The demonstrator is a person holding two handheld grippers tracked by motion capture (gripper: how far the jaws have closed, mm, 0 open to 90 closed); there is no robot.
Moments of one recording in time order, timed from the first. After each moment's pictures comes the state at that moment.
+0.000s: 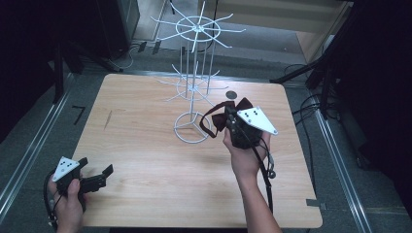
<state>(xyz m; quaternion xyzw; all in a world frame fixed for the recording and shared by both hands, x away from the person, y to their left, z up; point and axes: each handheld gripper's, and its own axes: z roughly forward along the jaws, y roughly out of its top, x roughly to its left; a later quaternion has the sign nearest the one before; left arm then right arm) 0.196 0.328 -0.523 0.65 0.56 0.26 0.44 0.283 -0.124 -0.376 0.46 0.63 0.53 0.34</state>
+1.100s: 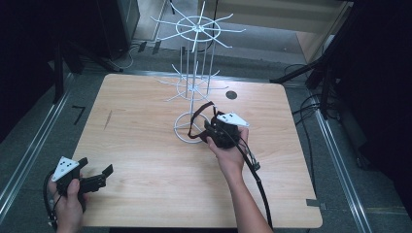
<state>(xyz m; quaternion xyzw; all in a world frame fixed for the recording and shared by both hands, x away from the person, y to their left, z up) 0.196 0.329 -0.523 0.65 0.56 0.25 0.44 0.332 -0.097 -0.466 0.49 0.70 0.47 0.22</state>
